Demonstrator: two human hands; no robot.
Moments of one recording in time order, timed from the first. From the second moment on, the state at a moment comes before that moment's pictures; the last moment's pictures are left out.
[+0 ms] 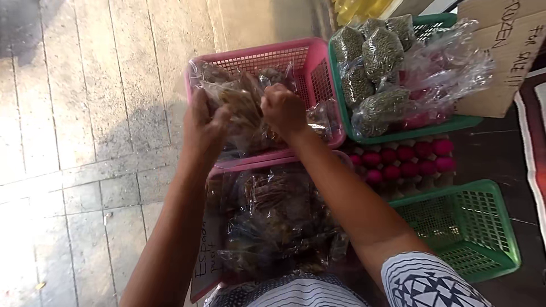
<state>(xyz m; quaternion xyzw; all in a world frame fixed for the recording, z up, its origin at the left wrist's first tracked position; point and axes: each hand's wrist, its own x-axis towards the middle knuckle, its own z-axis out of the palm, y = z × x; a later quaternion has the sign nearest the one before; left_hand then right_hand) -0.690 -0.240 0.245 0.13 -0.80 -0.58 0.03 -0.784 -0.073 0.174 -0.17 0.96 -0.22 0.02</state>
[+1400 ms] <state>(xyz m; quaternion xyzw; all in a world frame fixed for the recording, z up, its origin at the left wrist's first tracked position) -0.773 -0.181 0.203 0.02 -0.92 -0.37 -0.15 -0.731 0.002 0.183 -0.06 0.97 -0.24 0.09</state>
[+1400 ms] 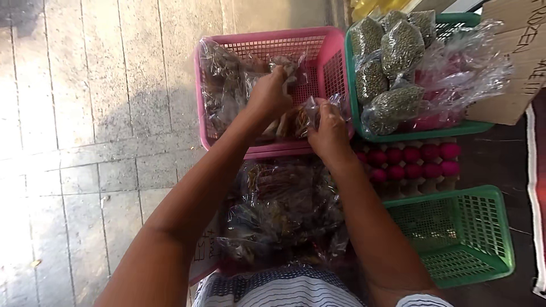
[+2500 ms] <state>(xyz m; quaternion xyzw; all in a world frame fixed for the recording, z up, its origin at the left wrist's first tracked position) -0.790 -0.230 0.185 0.08 -0.98 -0.14 -0.13 -0.899 -0.044 0.141 0.11 0.89 -0.36 0.24</state>
